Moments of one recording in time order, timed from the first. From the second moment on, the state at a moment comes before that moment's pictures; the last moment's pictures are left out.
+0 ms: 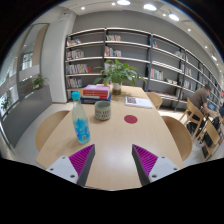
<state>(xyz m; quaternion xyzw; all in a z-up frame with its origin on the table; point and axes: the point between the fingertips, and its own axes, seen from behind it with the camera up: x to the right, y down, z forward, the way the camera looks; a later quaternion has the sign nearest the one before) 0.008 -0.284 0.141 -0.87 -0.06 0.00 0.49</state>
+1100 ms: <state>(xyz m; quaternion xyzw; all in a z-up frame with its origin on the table) -0.157 -0.090 0.086 -0.79 -0.07 0.07 0.60</state>
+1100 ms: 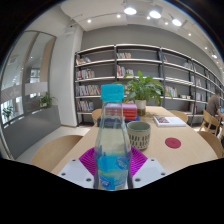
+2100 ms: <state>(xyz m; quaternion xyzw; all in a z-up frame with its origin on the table) -0.217 0.101 0.180 -0.49 0.53 0.60 0.34</state>
